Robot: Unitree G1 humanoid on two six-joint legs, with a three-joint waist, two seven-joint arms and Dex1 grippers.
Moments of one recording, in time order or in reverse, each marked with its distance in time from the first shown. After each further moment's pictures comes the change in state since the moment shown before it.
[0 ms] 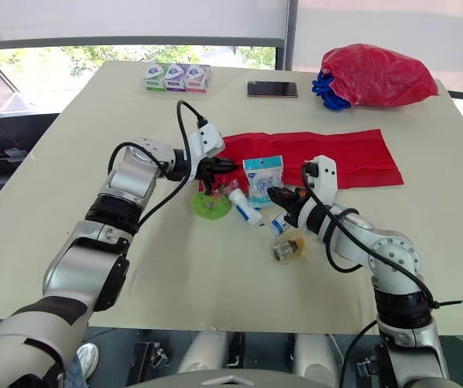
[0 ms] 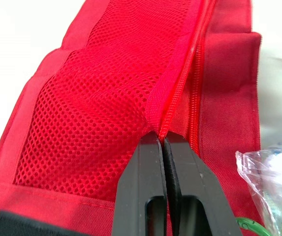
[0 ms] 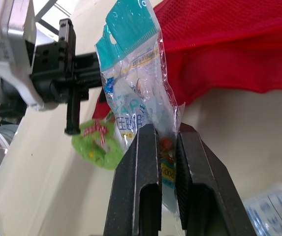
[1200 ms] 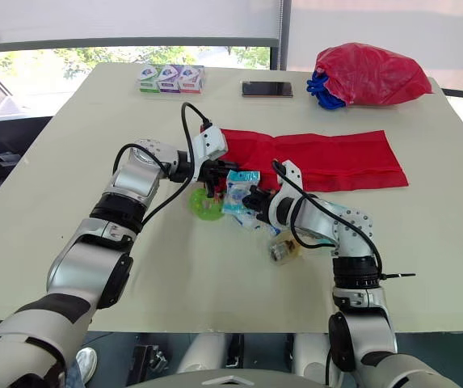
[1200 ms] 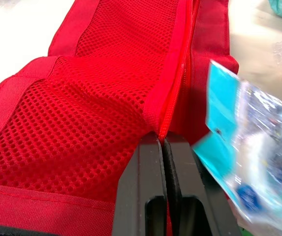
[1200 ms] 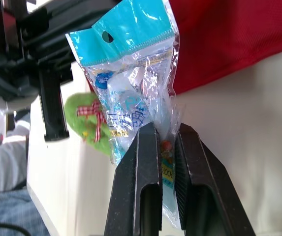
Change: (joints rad) left arm -0.016 -0.020 -0.001 0.077 -0.023 -0.091 -0.035; right arm -0.137 0.220 -0.087 0.332 0.036 0.199 -0.161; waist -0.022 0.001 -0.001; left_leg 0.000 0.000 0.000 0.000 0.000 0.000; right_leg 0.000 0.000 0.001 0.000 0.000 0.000
